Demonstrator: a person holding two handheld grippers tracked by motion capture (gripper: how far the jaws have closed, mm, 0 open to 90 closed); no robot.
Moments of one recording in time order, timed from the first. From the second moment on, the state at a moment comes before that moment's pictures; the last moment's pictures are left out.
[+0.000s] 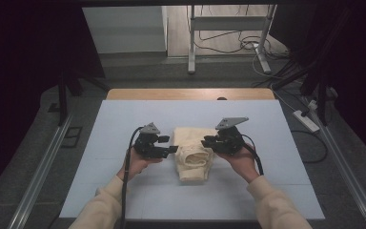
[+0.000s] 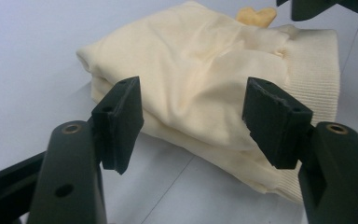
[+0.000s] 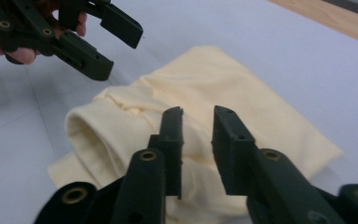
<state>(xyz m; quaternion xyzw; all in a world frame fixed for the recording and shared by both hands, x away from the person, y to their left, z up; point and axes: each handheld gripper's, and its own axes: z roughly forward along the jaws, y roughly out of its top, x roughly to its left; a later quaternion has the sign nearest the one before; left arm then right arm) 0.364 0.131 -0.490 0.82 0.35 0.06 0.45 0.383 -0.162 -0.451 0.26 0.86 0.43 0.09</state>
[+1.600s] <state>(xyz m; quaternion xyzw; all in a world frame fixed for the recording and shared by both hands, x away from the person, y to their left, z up) 0.361 0.132 -0.495 0.83 0.35 0.06 0.43 0.347 -0.147 -0.500 0.23 0.88 0.40 0.06</state>
